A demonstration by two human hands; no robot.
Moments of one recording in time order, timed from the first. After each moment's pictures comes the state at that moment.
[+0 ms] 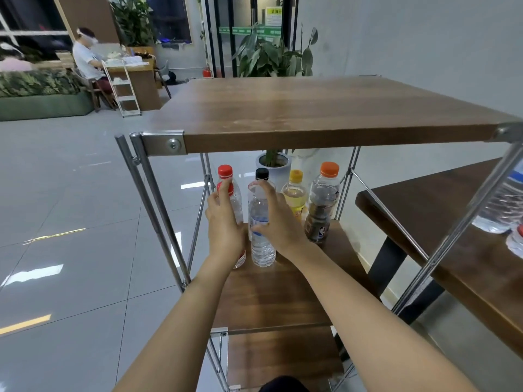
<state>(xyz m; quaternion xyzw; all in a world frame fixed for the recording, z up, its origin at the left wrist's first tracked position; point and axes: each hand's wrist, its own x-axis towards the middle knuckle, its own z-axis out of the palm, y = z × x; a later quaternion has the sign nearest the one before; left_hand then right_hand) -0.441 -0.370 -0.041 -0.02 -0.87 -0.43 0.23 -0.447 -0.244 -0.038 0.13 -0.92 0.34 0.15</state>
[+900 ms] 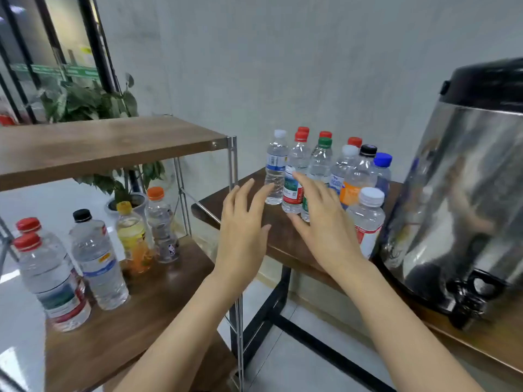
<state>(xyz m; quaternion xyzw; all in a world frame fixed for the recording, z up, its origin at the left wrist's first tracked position) -0.255 -0.140 0.048 -0.43 -0.79 -0.37 0.24 -0.149 -0.030 0.086 -0.18 -0.92 0.06 0.35</state>
